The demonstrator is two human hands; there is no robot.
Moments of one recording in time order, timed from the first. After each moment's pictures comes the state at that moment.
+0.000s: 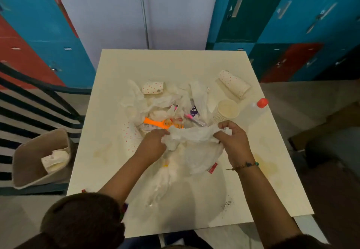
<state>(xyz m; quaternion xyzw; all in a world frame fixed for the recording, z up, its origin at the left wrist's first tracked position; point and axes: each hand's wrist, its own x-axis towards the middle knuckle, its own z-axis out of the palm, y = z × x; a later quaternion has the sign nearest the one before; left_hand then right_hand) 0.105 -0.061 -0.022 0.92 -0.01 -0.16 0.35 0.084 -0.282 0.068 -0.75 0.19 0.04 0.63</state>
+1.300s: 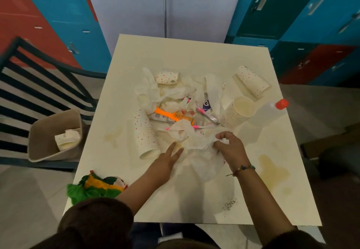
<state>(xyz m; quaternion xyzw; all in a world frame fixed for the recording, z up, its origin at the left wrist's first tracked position) 0.032 -0.069 -0.082 0.93 -0.13 -0.26 0.20 0.080 -0.275 0.016 -0.80 0.19 0.14 0.55</state>
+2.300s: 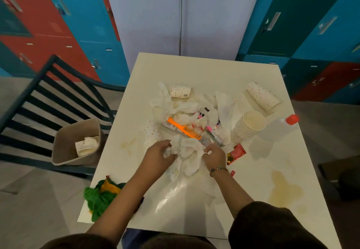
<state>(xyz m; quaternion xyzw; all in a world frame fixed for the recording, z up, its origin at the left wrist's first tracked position) 0.036 -0.040 0.030 0.88 0.10 -0.05 0.46 0.097 -0.220 -0.056 -0.88 0.15 0.12 0.43</state>
